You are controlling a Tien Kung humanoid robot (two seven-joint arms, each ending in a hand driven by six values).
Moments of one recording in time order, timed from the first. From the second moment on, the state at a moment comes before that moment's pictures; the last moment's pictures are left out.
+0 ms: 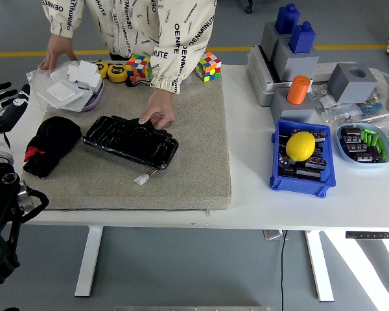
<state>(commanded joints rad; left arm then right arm) -0.29 0.09 -1.58 -1.13 1.30 0.50 -0.08 -0.02 -0.11 1.80 0.21 -1.55 0.01 0.21</state>
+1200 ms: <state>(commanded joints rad) -0.26 0.07 -1.62 -1.16 1.29 0.49 -0.06 -0.03 -0.10 1.84 0.20 -1.57 0.01 0.21</state>
